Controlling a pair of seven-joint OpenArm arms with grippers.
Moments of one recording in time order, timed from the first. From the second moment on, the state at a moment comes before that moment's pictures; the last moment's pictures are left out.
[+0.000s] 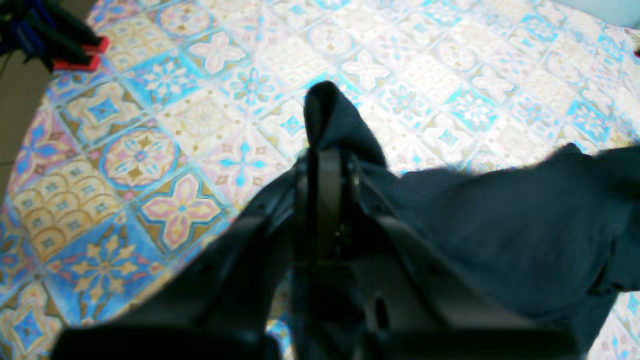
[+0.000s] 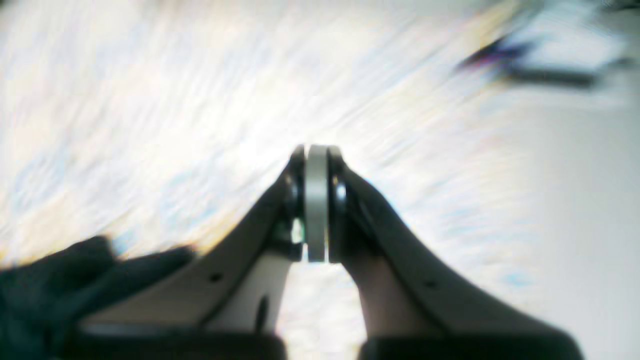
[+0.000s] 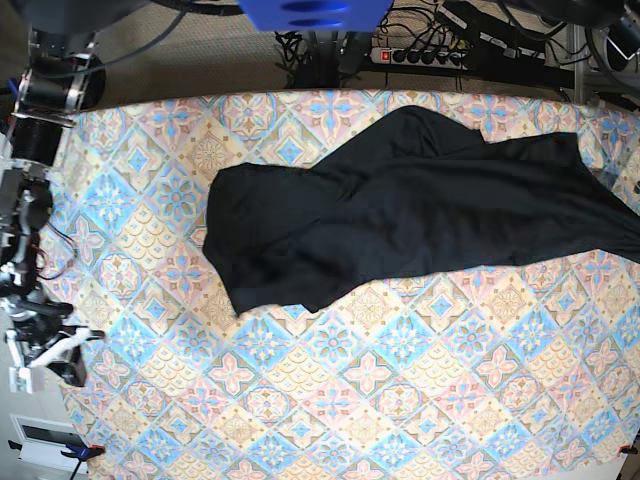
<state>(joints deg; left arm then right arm) 13.9 -35.2 -56.2 90.5 -62.2 -39.3 57.2 20.2 35.5 9.8 87.0 38.1 16.2 -46.1</state>
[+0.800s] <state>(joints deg) 9.3 -27.8 -49.1 81.4 -35.7 -39.7 55.6 12.6 23.6 -11.8 86.3 26.1 16.4 -49.3</state>
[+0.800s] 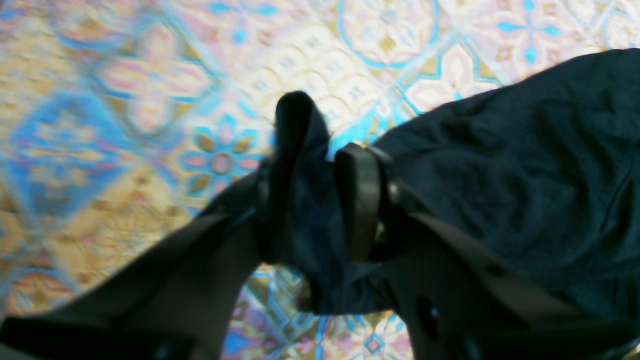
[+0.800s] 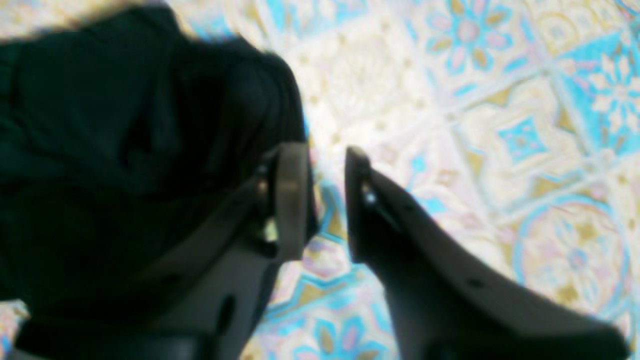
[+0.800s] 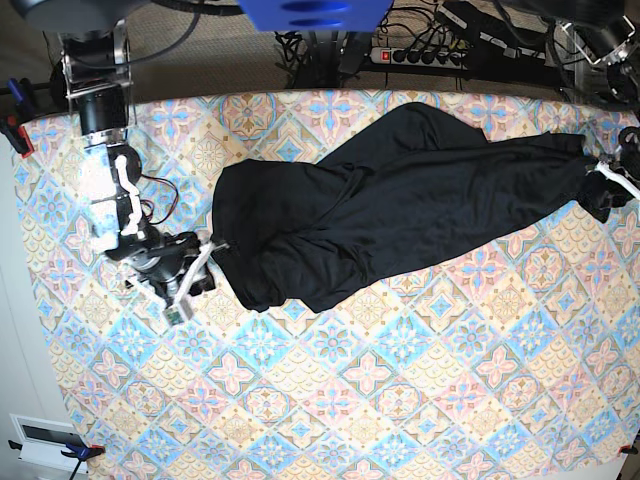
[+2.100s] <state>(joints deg) -5.5 -23.7 -58.5 78.5 -35.3 -39.5 62.5 13.3 20.4 -19.3 73.0 19.0 16.7 -43.8</state>
